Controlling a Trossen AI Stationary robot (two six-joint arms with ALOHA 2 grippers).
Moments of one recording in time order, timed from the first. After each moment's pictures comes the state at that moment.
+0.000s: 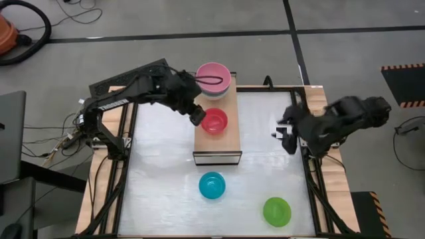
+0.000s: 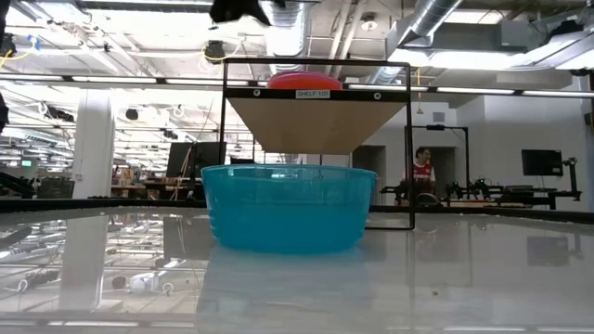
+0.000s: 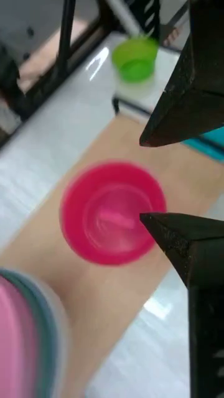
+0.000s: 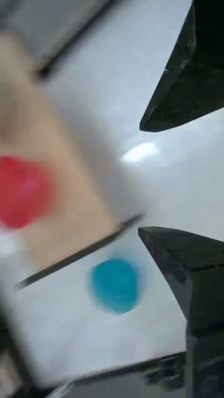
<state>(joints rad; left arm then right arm) 0.22 1.61 1.90 -1.12 0.02 -0.53 0.39 1.17 1.63 -1.44 0.46 0.81</state>
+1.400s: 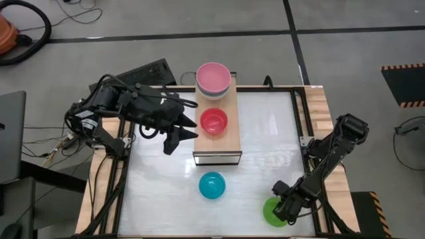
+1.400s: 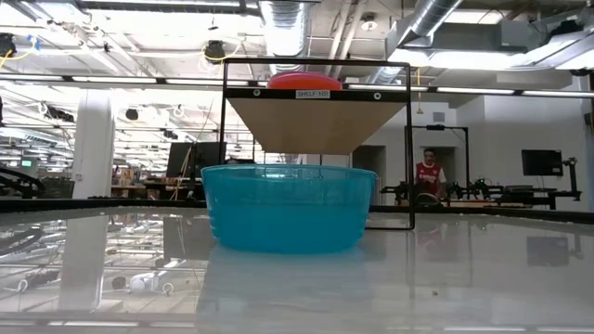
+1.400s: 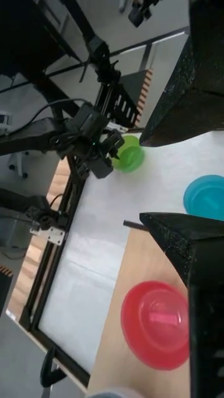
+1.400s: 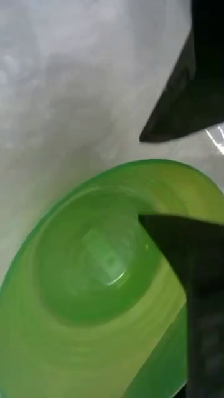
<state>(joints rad) -0.15 1.61 2.29 -1.20 -0.09 -0.42 0.93 1.56 0.86 -0.66 -0.12 1.76</state>
